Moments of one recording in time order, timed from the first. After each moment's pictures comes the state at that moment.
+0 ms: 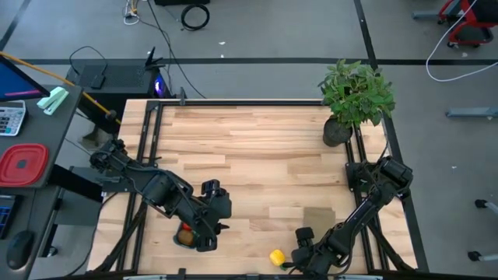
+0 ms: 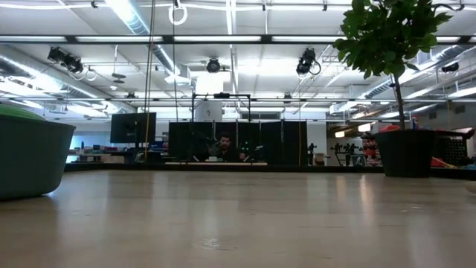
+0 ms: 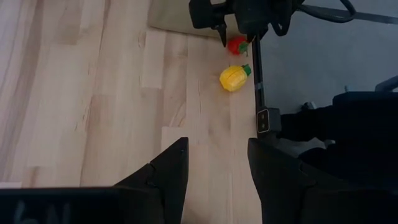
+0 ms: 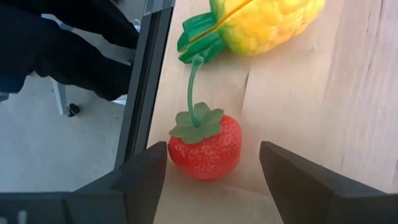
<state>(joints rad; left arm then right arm) -0.57 1.75 2.00 -1.16 -0.23 -0.56 0.88 1.92 1.22 -0.48 0.11 0.70</state>
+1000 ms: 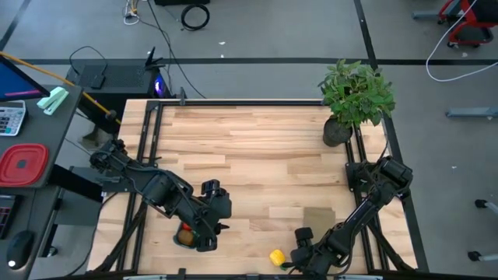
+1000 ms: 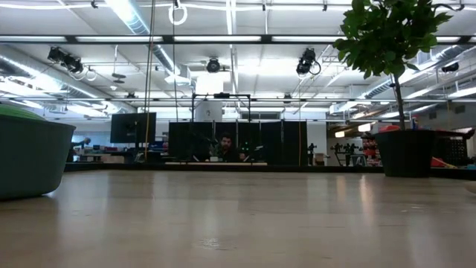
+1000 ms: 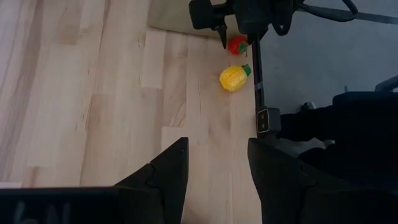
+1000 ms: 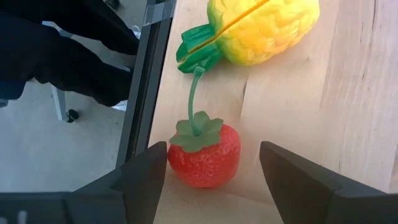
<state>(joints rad) -0.57 1.75 2.00 -1.16 -0.23 -0.56 0.88 1.92 1.22 -0.47 0.13 0.70</state>
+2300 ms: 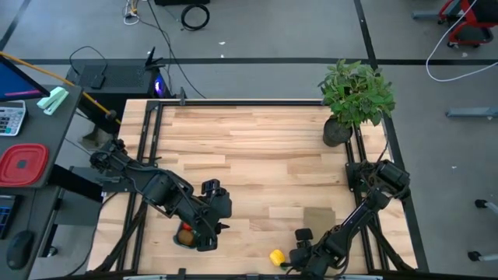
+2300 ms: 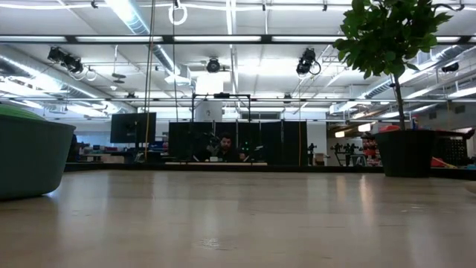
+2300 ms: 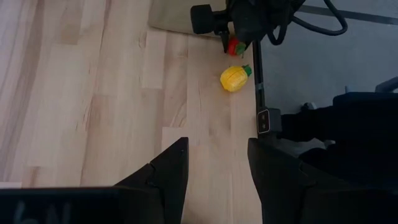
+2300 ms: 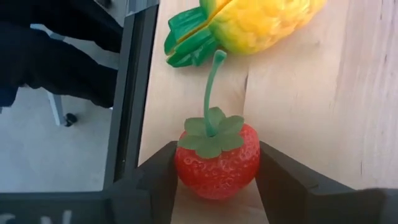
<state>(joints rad) -0.57 1.75 2.00 -1.16 -0.23 -0.56 0.88 1.97 1.22 -0.44 0.13 0.76</state>
